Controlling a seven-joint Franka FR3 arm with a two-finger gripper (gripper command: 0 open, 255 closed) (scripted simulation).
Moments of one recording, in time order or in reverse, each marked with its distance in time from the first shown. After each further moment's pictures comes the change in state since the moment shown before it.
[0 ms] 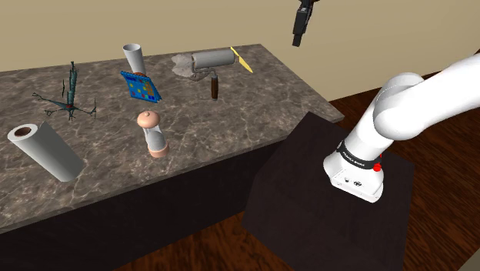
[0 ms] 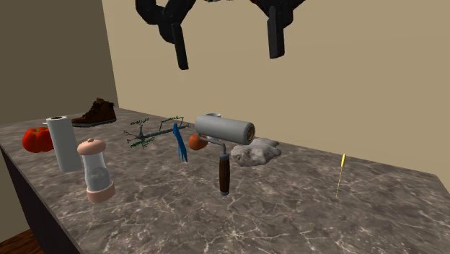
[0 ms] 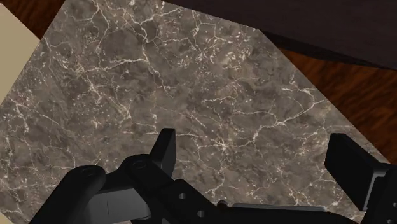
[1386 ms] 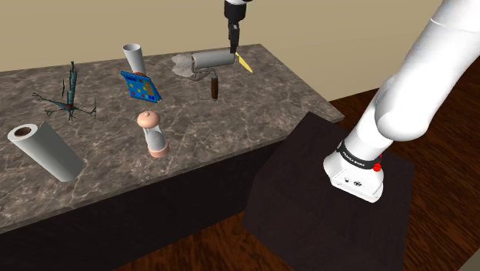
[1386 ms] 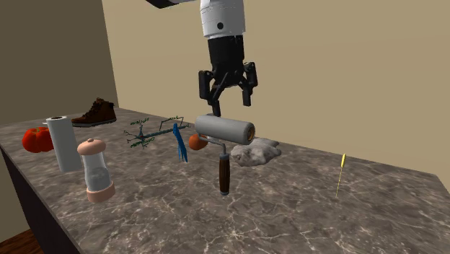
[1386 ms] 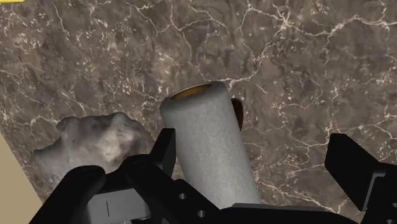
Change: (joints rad) arm 0.079 0.711 -0.074 0.397 0.031 0.465 -0.456
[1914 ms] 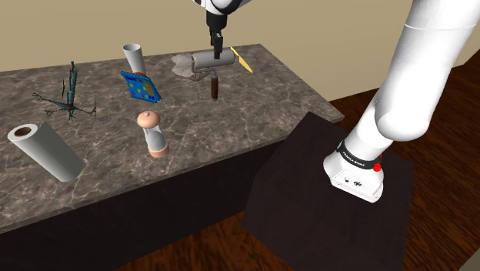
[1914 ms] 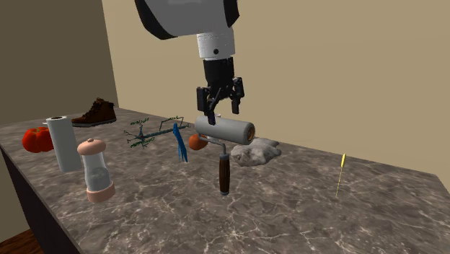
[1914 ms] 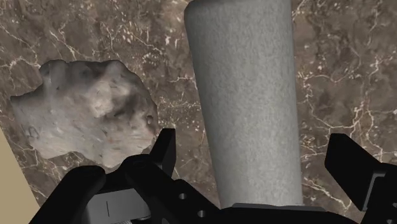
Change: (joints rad) arm 0.006 0.205 0.027 0.167 0.029 0.073 -0.112
